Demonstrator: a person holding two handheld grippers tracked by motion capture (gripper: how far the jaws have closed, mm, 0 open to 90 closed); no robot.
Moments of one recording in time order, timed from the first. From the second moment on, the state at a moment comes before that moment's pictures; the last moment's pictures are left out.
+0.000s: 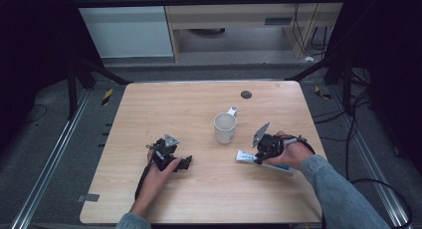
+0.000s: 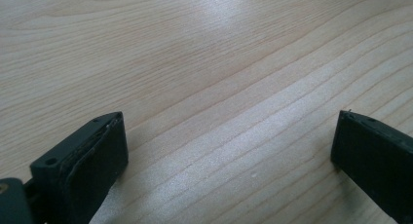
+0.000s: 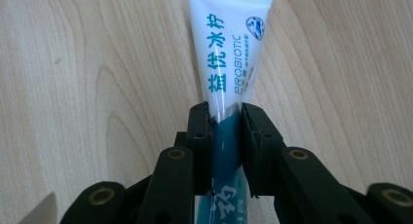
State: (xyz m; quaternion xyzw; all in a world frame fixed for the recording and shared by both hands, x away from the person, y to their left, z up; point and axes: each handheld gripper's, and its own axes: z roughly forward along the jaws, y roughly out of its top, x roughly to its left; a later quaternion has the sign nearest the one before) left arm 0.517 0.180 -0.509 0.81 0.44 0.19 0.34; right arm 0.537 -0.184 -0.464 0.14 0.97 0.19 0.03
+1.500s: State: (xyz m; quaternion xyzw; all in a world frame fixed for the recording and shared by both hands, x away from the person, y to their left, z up) left arm 0.517 0.180 -0.509 0.81 0.43 0.19 0.33; right arm 0.528 -0.213 -0.429 0.22 0.94 0.24 0.06
